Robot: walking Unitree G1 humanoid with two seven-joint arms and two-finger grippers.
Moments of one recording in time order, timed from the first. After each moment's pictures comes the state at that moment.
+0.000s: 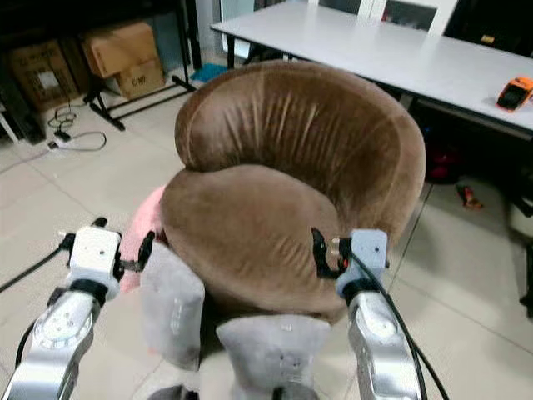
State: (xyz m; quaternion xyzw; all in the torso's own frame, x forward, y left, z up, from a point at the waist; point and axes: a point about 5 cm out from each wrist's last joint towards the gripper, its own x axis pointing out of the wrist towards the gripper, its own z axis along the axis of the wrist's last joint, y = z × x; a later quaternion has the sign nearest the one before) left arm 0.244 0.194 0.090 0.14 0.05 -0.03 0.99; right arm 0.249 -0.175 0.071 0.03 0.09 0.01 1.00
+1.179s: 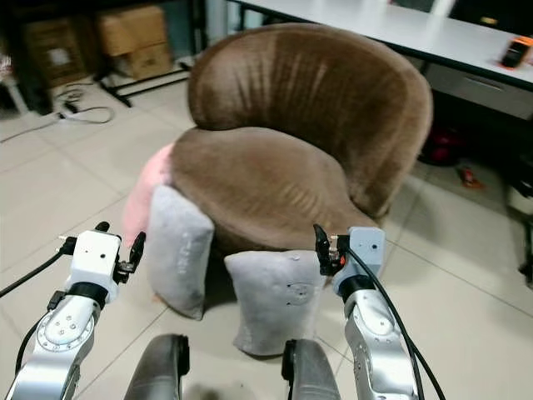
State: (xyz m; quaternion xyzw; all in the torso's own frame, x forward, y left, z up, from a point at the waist) left arm 0.242 0.197 0.082 0.17 0.06 -0.01 0.98; right arm 0.253 -0.170 0.072 0.04 0.08 0.02 1.00
